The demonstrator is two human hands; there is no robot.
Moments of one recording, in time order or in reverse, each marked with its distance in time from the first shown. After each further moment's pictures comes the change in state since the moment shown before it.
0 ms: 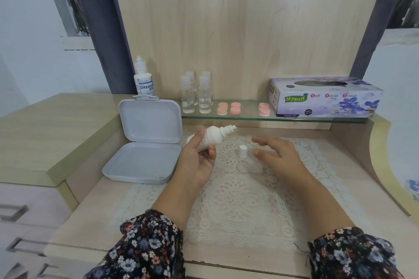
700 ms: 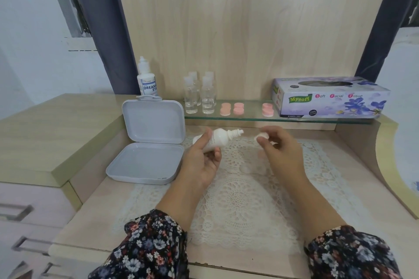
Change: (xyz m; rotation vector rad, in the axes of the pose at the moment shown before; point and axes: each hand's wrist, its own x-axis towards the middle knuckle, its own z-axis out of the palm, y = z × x) left_hand -0.001 -0.001 0.002 0.058 0.016 -0.014; right_hand 0.008 -0.017 0.020 0.309 0.325 -0.073
